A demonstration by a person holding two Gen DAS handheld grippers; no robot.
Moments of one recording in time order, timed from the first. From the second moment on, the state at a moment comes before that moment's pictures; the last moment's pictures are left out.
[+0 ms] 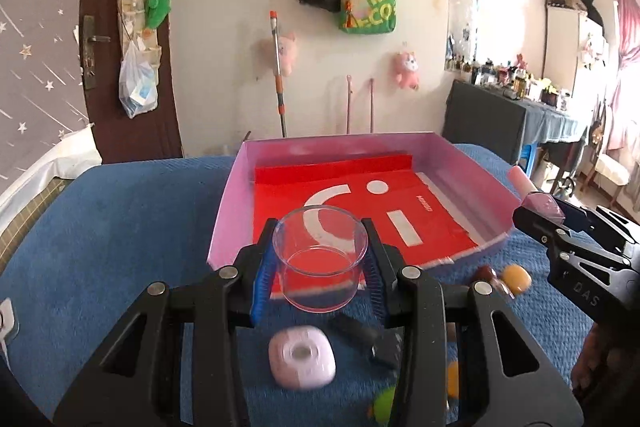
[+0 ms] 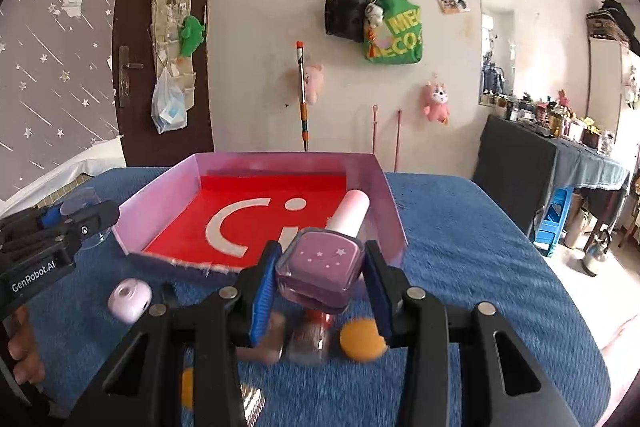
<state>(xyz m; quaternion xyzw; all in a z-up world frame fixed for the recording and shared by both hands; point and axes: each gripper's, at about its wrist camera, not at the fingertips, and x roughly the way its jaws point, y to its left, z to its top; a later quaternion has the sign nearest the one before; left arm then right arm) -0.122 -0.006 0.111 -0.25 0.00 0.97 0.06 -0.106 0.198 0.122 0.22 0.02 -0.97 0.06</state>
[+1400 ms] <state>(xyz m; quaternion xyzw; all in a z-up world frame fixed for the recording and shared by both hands) -0.240 0.011 0.046 -0.45 0.02 0.89 0.08 -0.244 0.177 0.063 0.45 0.08 -0.88 0.11</state>
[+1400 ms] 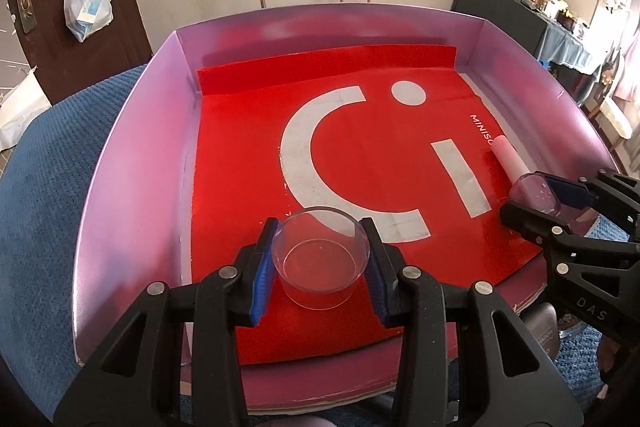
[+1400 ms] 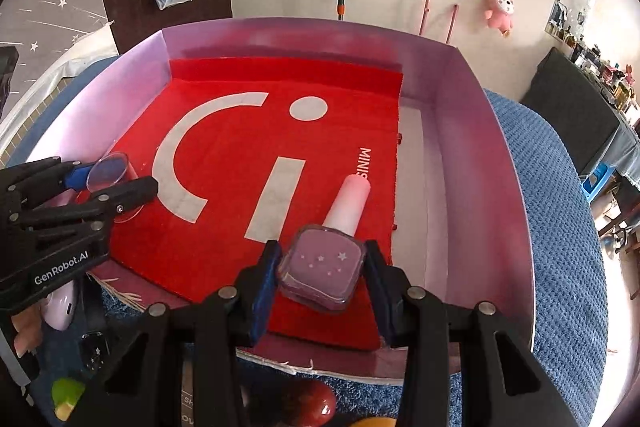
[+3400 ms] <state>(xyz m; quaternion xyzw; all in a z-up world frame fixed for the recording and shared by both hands) -0.057 0.020 0.093 -0.27 0.02 0.96 0.04 -0.072 0.196 0.121 0.29 0.07 -0.95 0.08</state>
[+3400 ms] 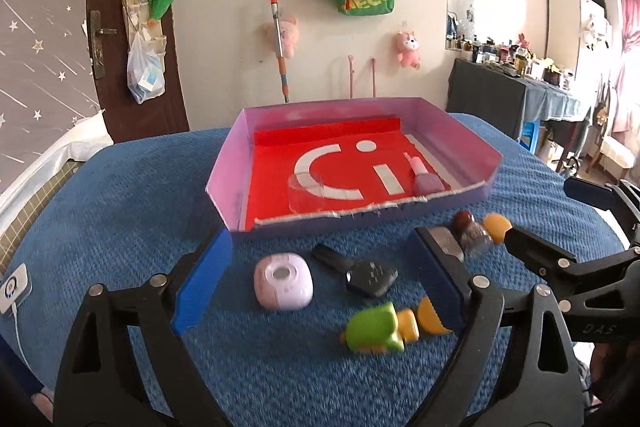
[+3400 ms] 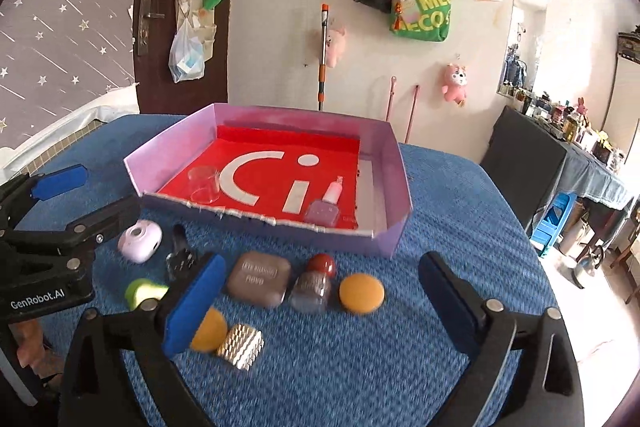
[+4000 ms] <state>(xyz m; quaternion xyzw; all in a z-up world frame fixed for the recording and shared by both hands) -0.028 0.019 0.040 -0.28 0.00 0.96 0.05 -0.024 0.200 0.059 0.26 0.02 -0.96 0.06</state>
